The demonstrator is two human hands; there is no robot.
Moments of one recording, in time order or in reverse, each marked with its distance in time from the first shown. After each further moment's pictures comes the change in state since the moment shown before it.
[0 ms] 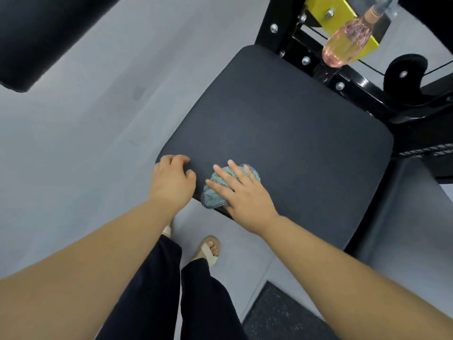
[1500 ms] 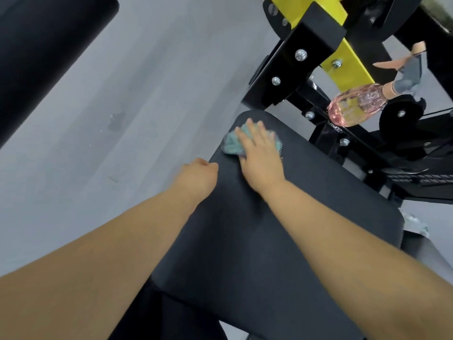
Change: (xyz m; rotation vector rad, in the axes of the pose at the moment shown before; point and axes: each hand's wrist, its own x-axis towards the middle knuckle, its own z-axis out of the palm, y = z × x) left_hand 0.188 0.113 -0.058 -0.287 -0.384 -0.241; right_hand 0.211 0.152 -0.057 0.157 -0.028 0.544
